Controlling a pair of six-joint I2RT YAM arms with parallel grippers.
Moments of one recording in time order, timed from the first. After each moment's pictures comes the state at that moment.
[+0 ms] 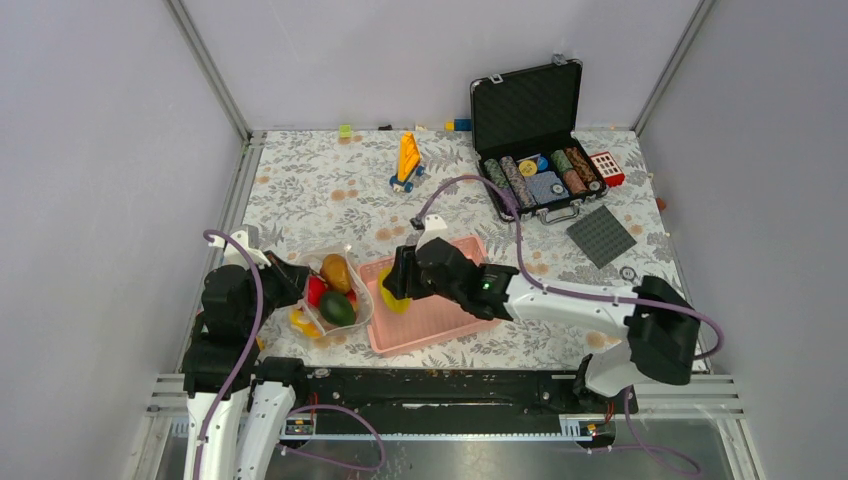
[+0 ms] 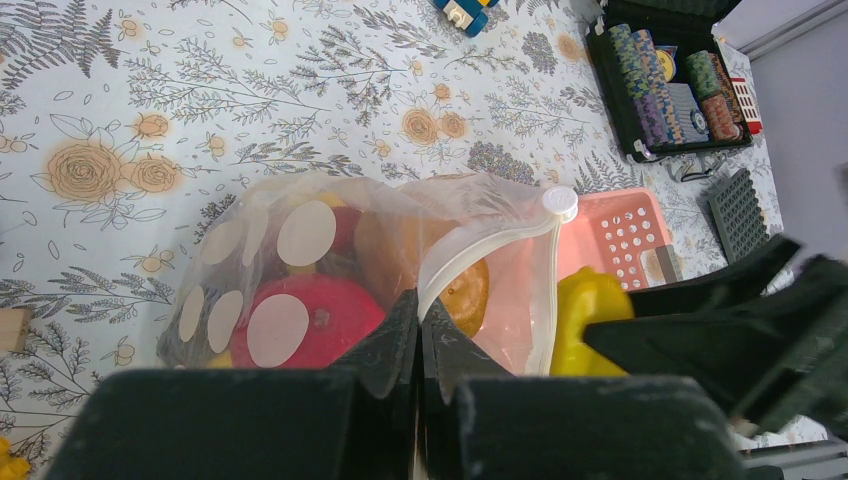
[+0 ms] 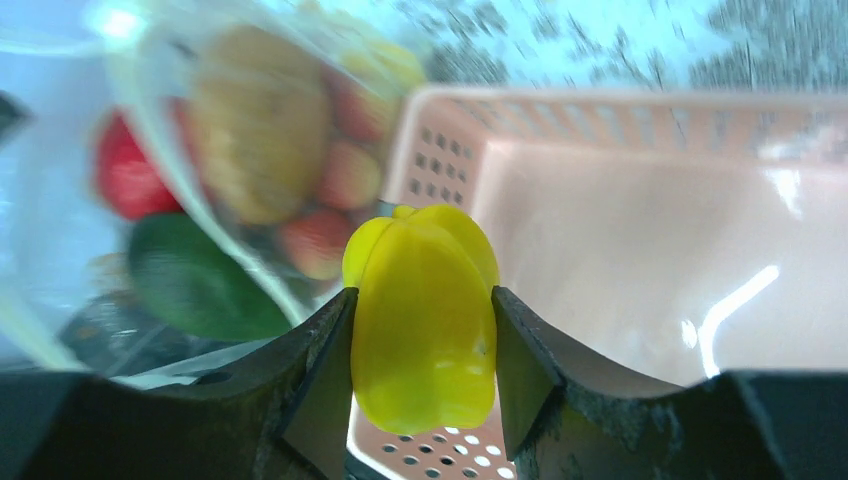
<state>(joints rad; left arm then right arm) -0.06 0.37 0.76 -0.78 0.15 -0.47 1.12 1.52 1.01 -0.09 0.20 0.79</state>
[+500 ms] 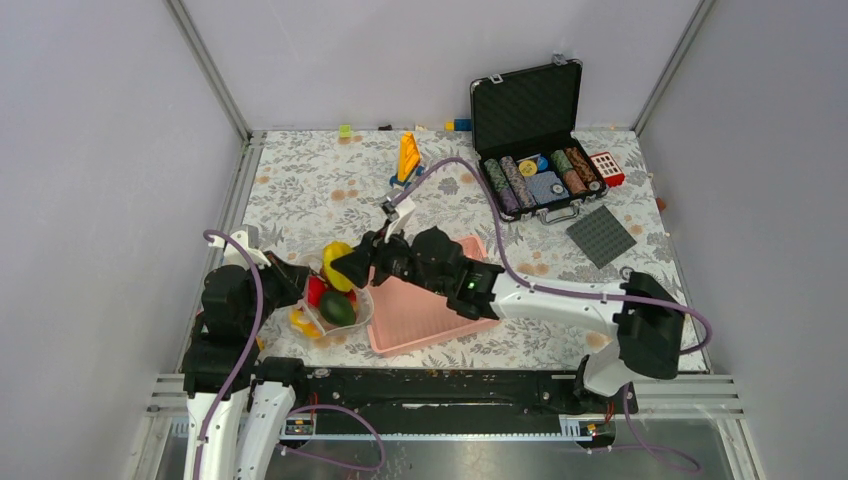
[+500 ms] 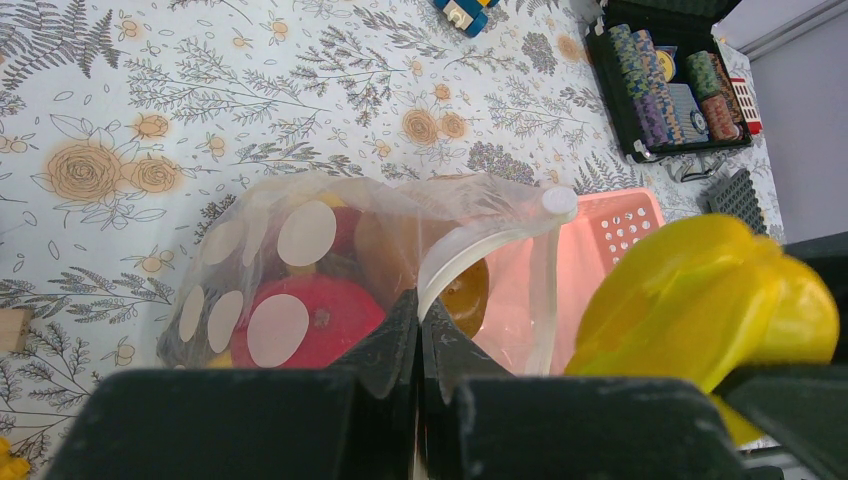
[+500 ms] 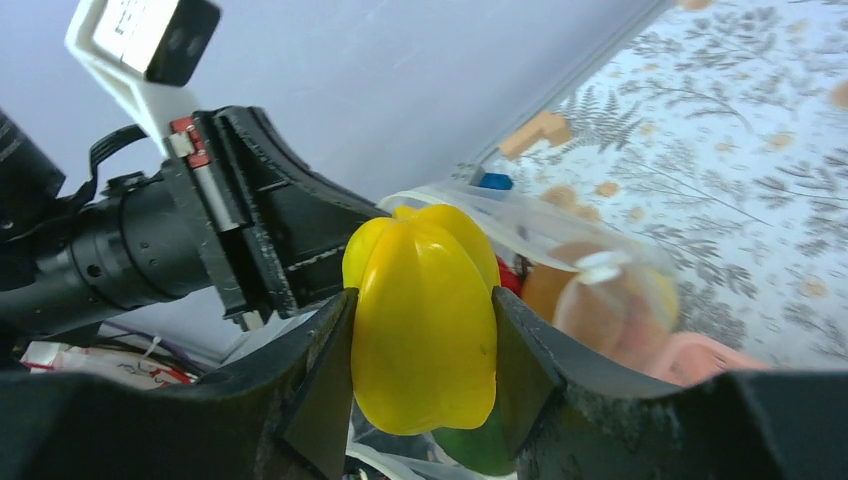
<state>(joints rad) -0.06 0.37 0.76 -0.78 0.15 -0.47 1.16 1.54 1.11 0.36 0.06 0.58</state>
